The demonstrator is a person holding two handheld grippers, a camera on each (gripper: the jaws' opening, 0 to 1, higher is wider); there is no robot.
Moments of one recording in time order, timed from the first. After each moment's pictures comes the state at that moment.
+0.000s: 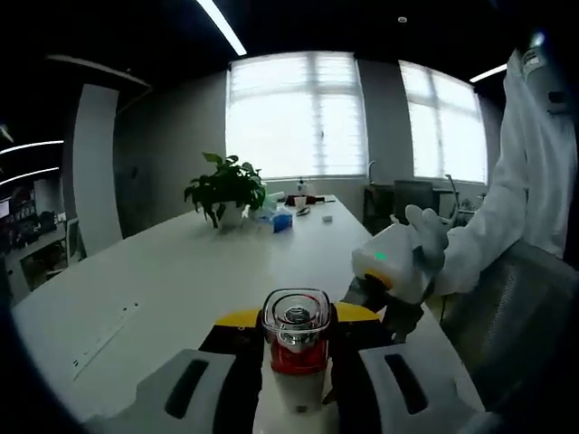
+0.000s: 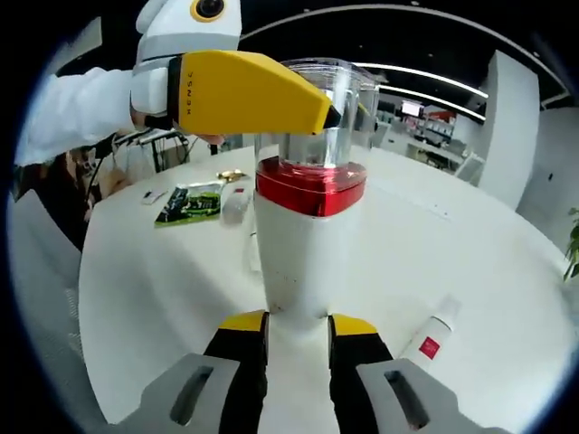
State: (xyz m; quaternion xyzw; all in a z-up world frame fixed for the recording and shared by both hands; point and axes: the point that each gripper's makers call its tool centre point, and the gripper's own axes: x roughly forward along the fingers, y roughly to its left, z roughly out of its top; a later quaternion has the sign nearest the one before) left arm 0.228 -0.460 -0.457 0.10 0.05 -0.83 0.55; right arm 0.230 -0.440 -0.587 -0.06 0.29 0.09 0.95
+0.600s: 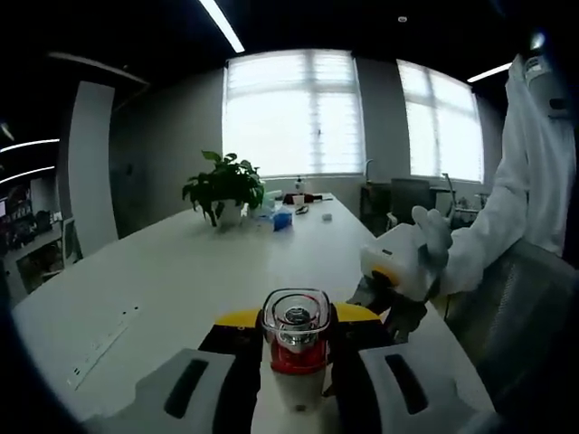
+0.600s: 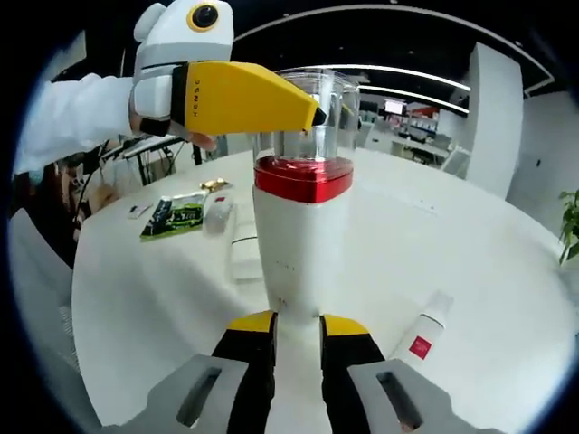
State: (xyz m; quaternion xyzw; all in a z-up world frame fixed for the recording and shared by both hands) left arm 0.231 -0.467 -0.456 0.10 0.05 -0.83 0.54; right arm 0.233 -0.452 -0.587 -0.03 0.28 0.06 0.96
